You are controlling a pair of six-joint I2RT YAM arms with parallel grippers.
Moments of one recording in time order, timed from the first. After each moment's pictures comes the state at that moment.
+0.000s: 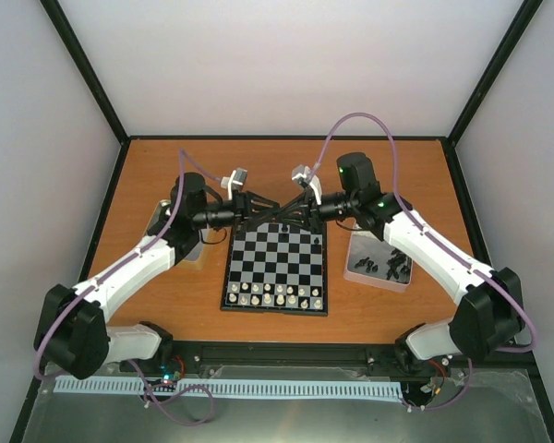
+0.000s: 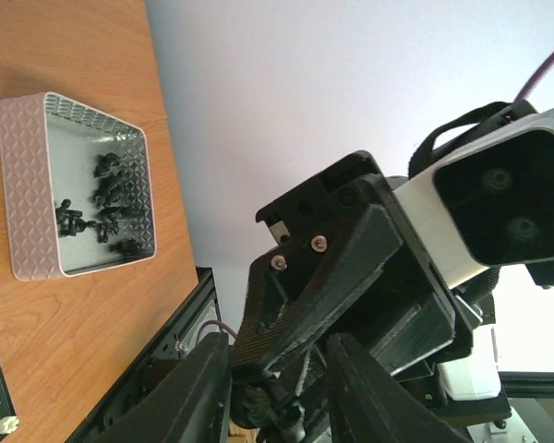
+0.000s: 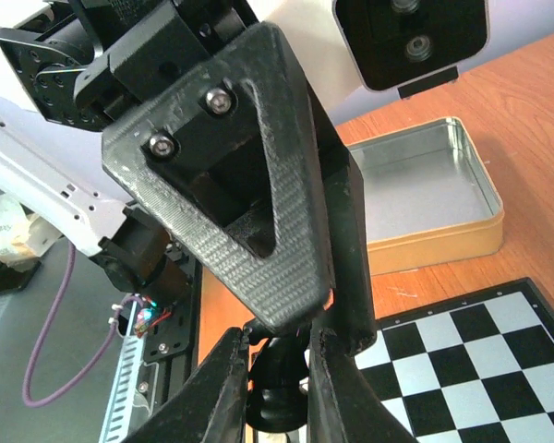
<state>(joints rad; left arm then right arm) -0.47 1.25 0.85 0.22 0.91 -1.24 0.54 1.40 1.16 -0.30 -0.97 -0.04</state>
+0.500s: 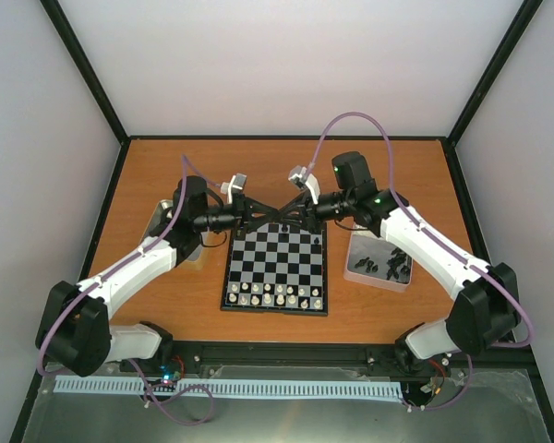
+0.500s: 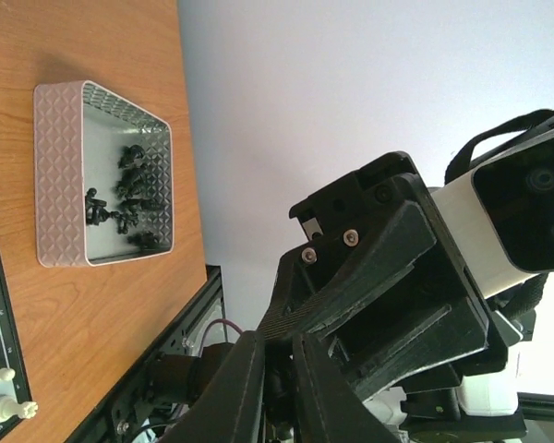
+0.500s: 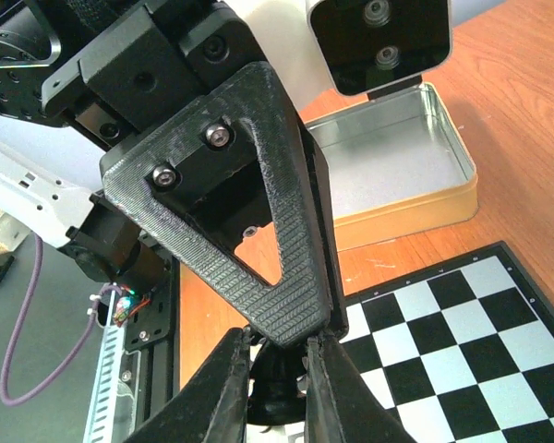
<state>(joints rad) -0.46 1.27 0.80 0.25 0.91 -1.29 0.55 1.43 1.20 -0.39 -0.90 -0.07</state>
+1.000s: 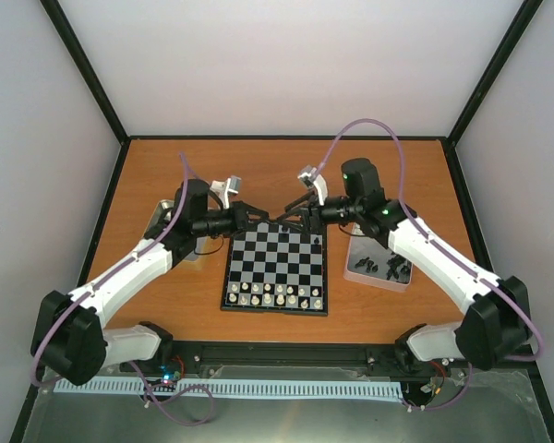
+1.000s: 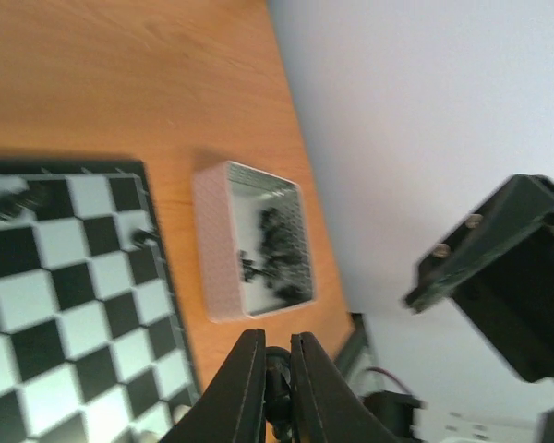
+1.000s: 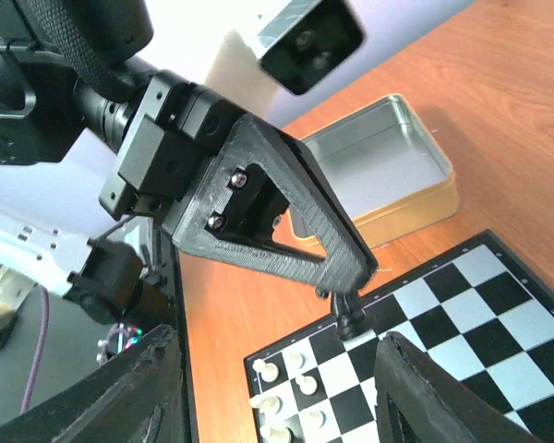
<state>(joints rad) -0.47 1.23 0.82 -0.01 0.70 -0.91 0.55 1.37 1.13 -0.30 -0.86 0.09</state>
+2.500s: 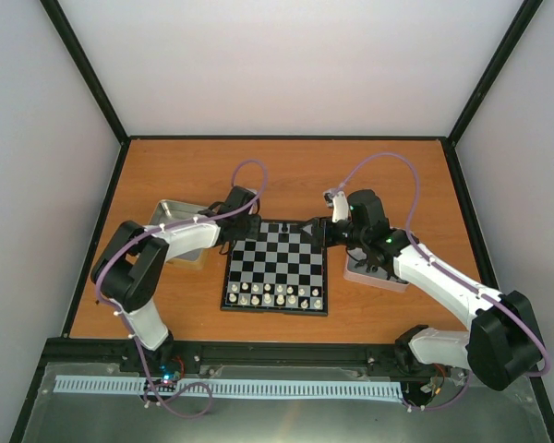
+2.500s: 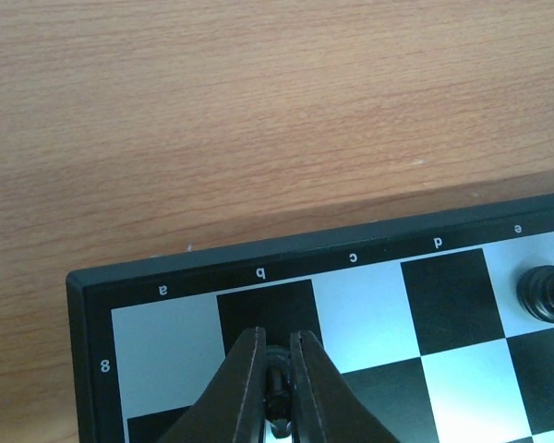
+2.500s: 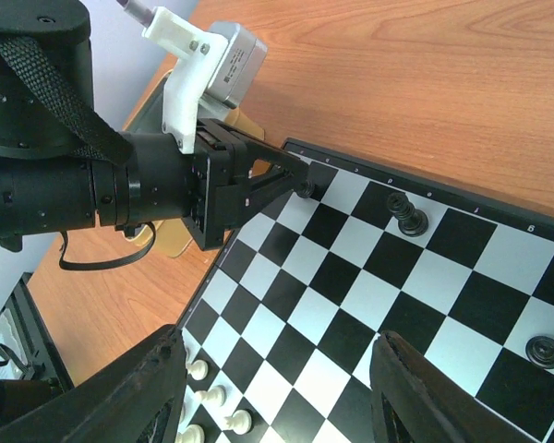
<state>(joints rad) -0.56 1.72 0.98 -0.18 -0.12 -0.34 0.54 1.22 0.78 -0.14 -0.42 0.45</state>
